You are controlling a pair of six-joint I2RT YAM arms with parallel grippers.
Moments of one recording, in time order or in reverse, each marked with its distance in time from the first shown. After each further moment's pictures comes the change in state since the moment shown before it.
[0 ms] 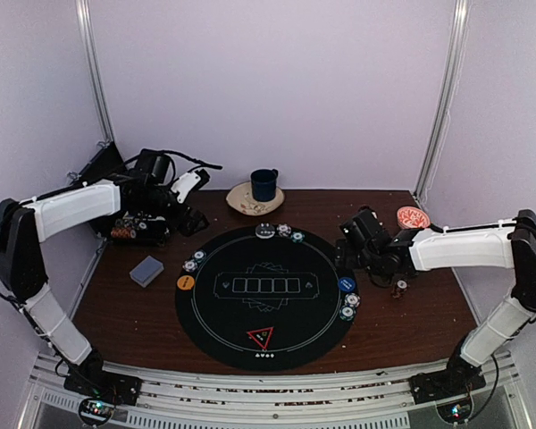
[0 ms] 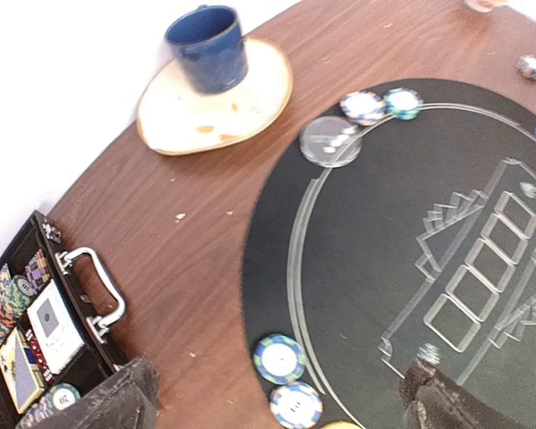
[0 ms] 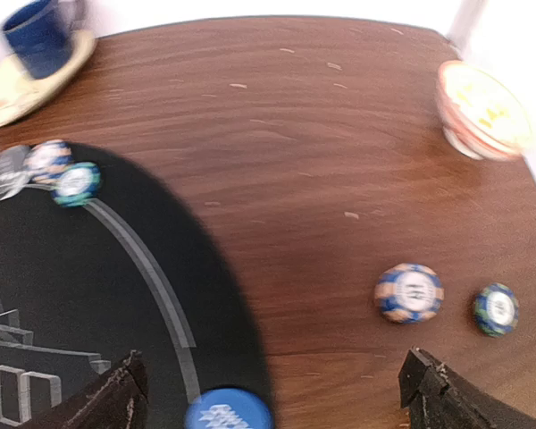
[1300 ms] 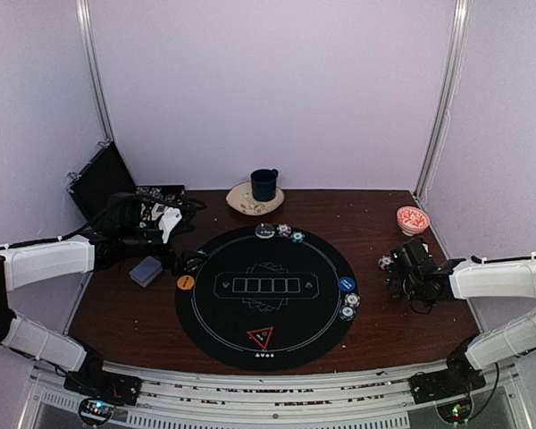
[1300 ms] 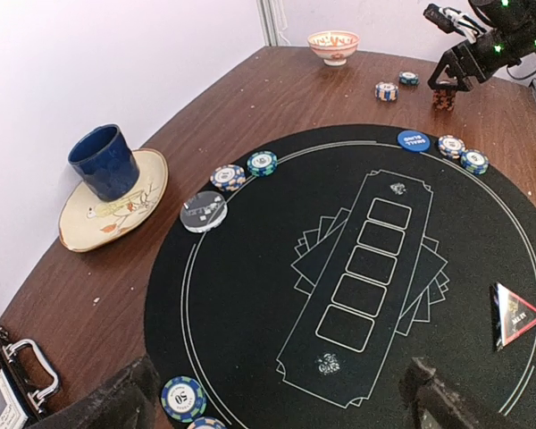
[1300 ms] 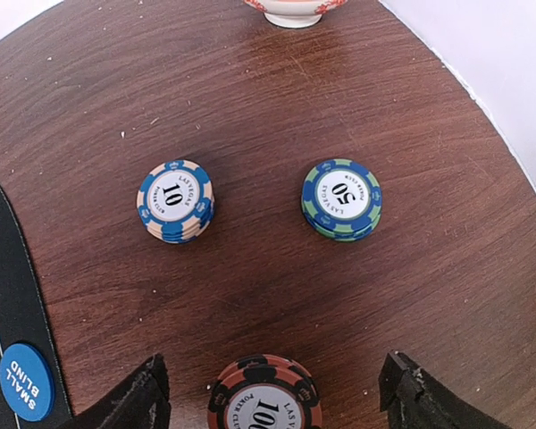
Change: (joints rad) left arm 0.000 -0.347 -0.573 0.492 0.367 0.109; right arm -0.241 -0.289 -0.422 0.048 -0.072 0.124
